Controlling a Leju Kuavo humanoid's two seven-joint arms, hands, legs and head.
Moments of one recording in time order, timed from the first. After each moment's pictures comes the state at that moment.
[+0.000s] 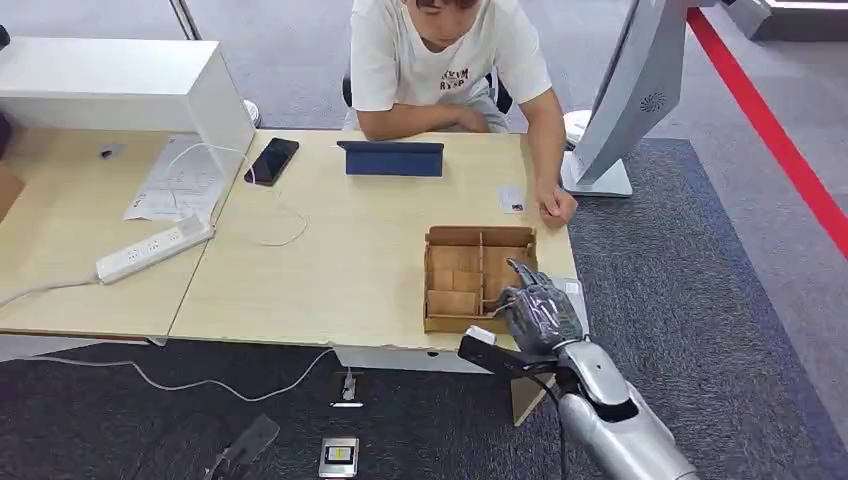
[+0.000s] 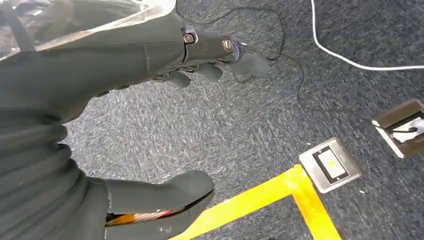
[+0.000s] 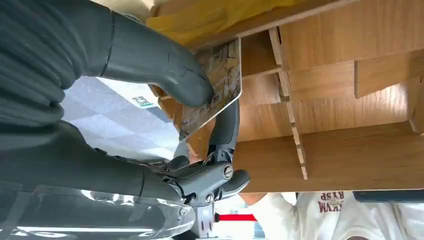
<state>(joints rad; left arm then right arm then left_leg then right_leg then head) -0.26 0.19 -0.94 -0.27 0.60 0.37 -0.14 -0.46 -0.21 0.67 -0.99 0.96 -0.11 0.01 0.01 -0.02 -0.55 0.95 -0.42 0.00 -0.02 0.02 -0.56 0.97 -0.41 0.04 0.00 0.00</state>
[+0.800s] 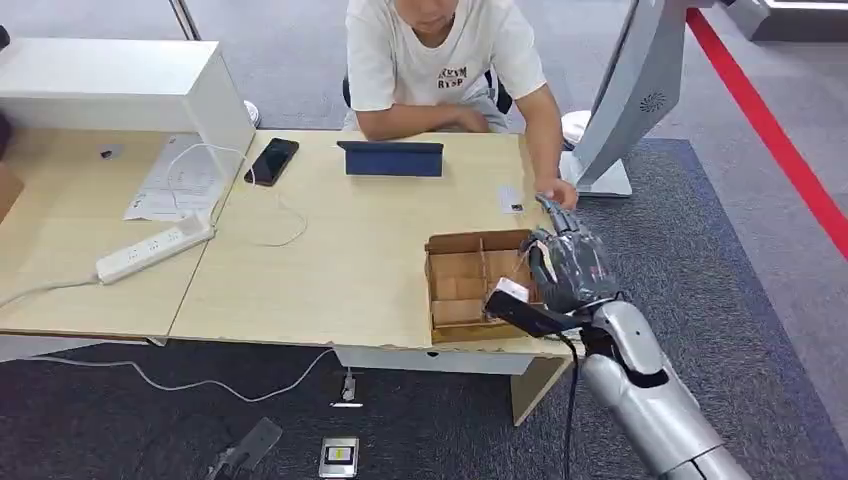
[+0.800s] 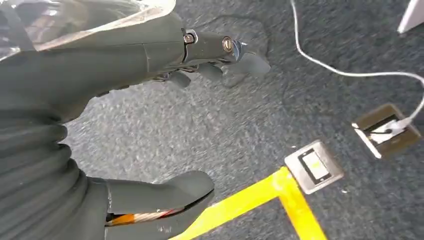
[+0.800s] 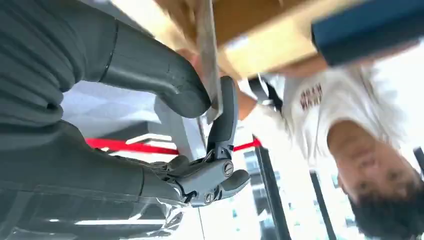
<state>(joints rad) -0.25 0.18 -0.94 -0.27 0.58 0.40 -0.22 -0.55 -0.26 0.58 -1.11 0.88 -0.24 -0.08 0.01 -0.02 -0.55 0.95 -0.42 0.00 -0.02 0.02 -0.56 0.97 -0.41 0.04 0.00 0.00</state>
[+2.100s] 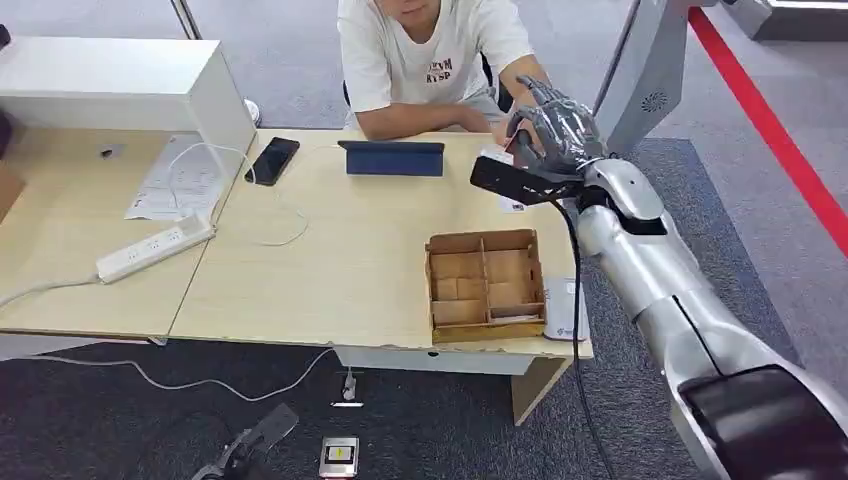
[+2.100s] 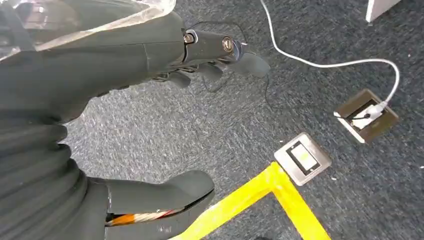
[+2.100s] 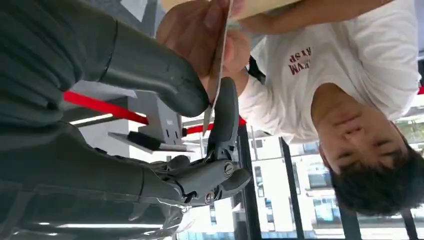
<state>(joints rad) -0.31 0.18 -0.95 -0.29 0.47 0.32 -0.14 -1.10 -0.04 0.58 -0.50 0.89 -0.11 -0.26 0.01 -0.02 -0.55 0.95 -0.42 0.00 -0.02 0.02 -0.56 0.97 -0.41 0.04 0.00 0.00</state>
